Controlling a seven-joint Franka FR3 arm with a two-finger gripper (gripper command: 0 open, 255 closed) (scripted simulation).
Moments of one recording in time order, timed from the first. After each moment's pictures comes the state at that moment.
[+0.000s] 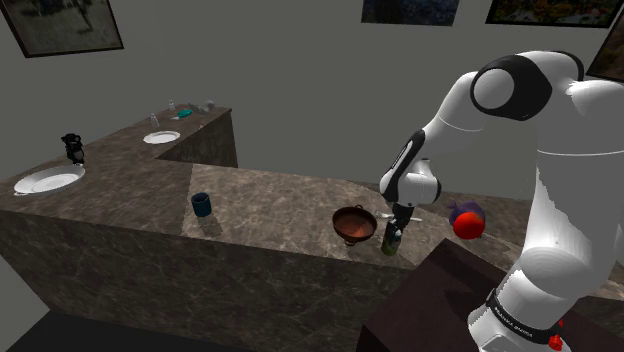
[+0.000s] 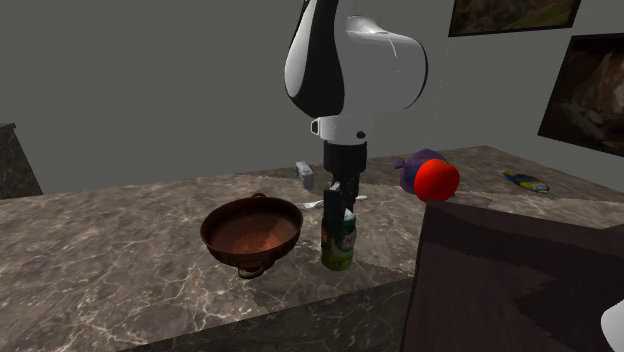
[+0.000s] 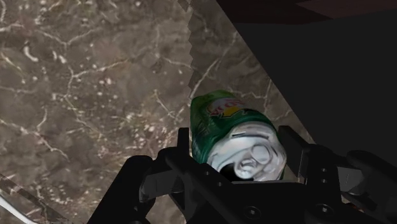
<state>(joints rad) -0.11 0.37 -0.17 -2.55 0.51 2.82 -0.78</state>
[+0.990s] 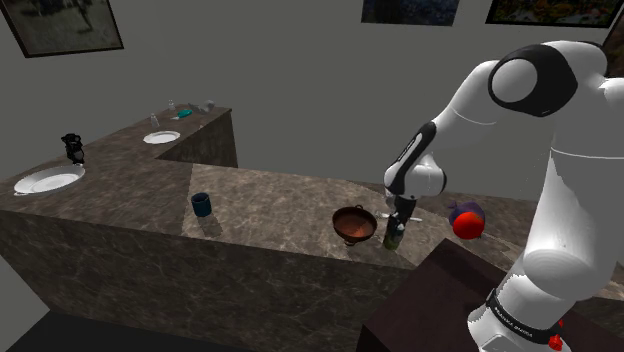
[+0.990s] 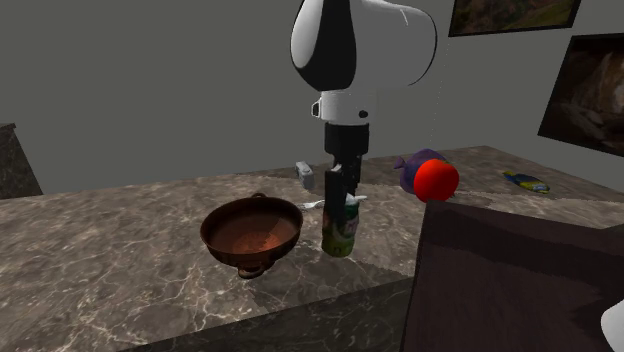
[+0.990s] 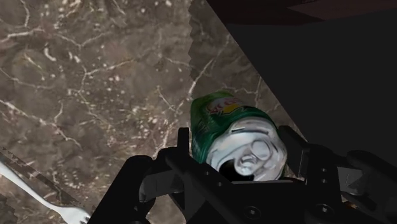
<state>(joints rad) -0.06 0.27 -0.25 -2.58 0.42 2.75 -0.71</state>
